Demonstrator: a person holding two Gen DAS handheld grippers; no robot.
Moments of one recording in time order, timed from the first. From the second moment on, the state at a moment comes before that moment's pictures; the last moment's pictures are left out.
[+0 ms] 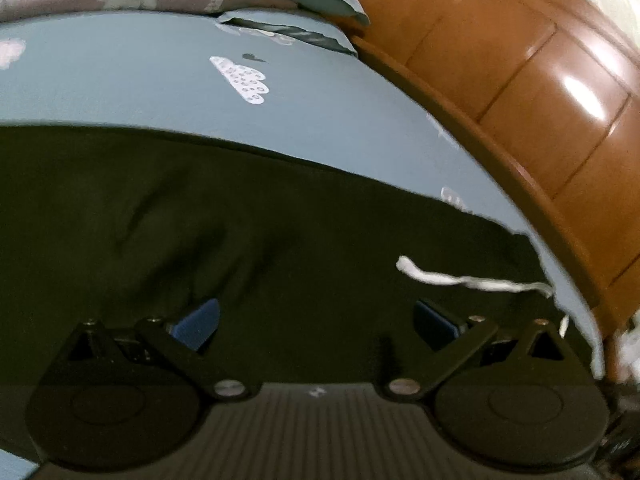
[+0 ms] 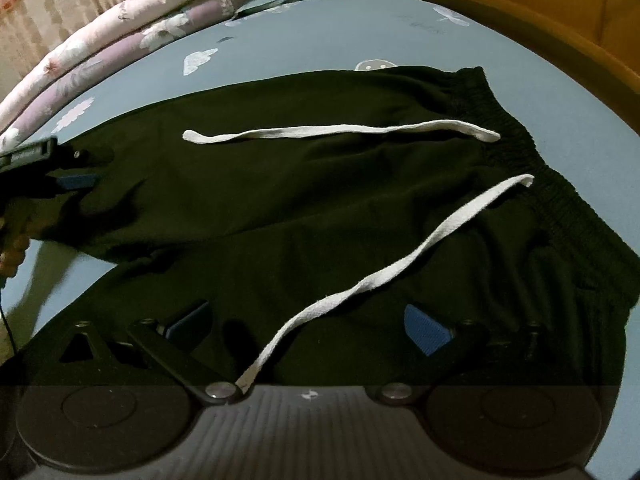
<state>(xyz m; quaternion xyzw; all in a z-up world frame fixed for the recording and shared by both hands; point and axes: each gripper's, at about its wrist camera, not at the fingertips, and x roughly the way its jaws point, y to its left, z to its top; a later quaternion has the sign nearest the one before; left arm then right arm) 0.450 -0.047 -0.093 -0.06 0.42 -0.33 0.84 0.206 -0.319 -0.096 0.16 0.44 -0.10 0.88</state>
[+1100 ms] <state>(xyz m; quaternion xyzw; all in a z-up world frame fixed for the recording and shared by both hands) 0.323 -0.056 -0.023 0.05 0.35 -0.46 0.82 0.158 -0.400 0.025 0.08 0.40 -0.13 0.91</state>
